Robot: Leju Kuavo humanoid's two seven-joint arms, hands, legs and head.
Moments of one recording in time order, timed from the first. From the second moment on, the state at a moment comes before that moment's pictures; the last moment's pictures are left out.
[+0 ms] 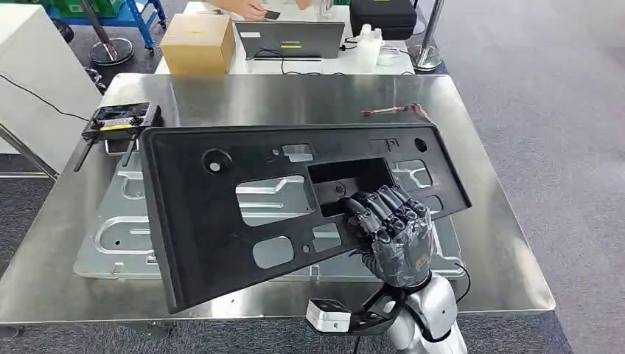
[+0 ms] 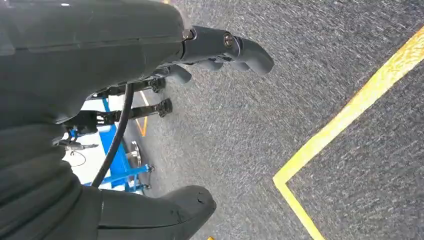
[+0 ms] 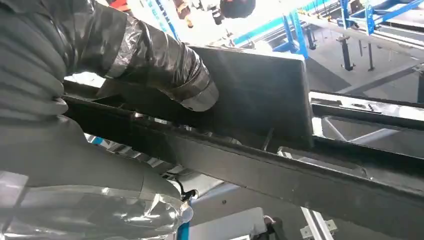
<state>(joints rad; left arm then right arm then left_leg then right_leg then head) -0.27 0.09 -1.53 -0.15 0.75 -0.10 0.09 -0.11 0.10 0.28 -1.80 1.25 -0.70 -0.69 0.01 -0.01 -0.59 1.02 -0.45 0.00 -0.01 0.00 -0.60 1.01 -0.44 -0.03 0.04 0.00</state>
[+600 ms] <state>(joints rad) -0.27 0.09 -1.53 -0.15 0.75 -0.10 0.09 -0.11 0.10 0.28 -1.80 1.25 -0.70 -0.69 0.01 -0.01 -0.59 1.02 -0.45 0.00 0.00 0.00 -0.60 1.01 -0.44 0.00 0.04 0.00</state>
